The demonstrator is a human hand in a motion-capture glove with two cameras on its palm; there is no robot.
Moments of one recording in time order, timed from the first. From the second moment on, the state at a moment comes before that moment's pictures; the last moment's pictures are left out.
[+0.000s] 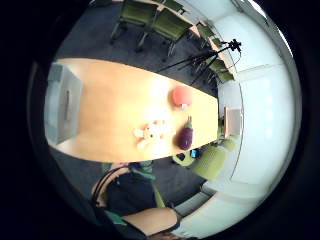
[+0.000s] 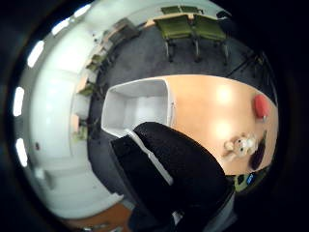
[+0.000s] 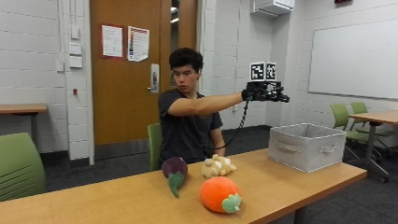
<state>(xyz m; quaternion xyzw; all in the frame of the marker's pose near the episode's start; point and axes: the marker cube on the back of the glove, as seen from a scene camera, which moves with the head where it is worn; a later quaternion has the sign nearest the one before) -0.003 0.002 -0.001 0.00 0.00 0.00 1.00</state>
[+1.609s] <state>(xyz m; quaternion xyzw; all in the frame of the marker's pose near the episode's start) 0.211 0.115 0.258 -0.10 -0.01 0.08 0.99</state>
